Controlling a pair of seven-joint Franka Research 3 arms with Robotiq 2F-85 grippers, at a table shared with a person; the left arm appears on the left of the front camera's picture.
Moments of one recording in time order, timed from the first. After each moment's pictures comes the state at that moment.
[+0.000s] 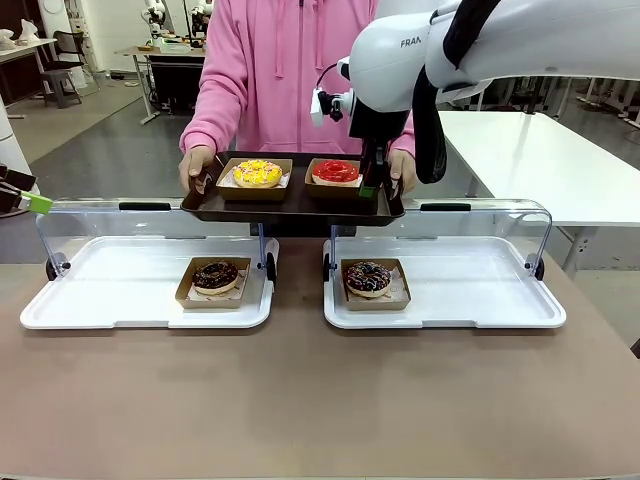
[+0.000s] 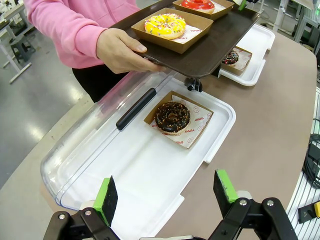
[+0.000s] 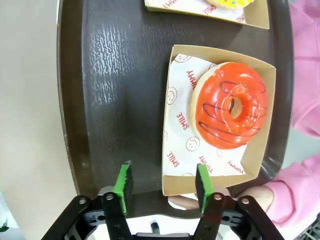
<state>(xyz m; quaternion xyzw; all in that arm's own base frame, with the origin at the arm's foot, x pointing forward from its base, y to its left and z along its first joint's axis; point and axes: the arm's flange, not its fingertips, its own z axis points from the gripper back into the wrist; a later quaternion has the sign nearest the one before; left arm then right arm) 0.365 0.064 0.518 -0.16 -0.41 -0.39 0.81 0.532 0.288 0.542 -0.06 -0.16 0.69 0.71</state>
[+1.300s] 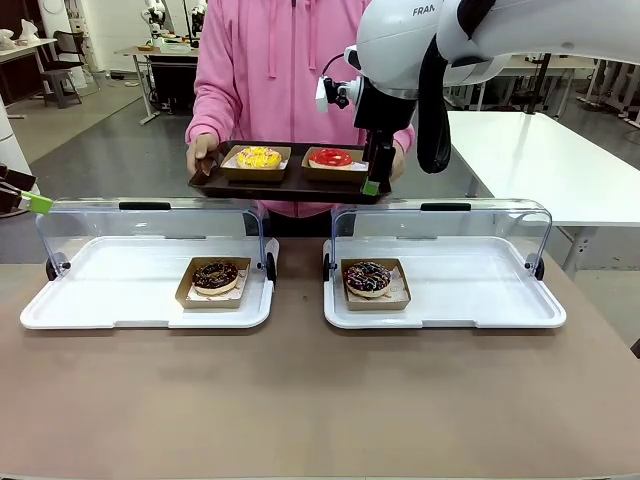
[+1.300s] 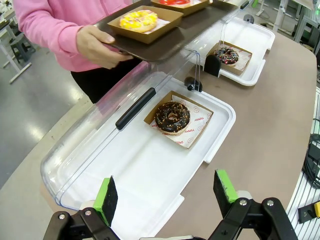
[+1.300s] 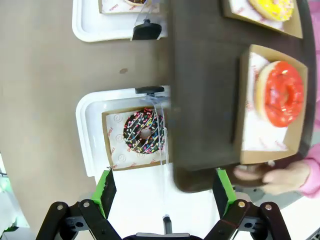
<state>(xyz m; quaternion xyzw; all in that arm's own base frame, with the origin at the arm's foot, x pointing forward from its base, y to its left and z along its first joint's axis) 0.365 0.064 0.518 -0.16 -0.41 -0.39 0.81 0.524 0.280 0.555 -0.03 -0.15 0.69 0.71</state>
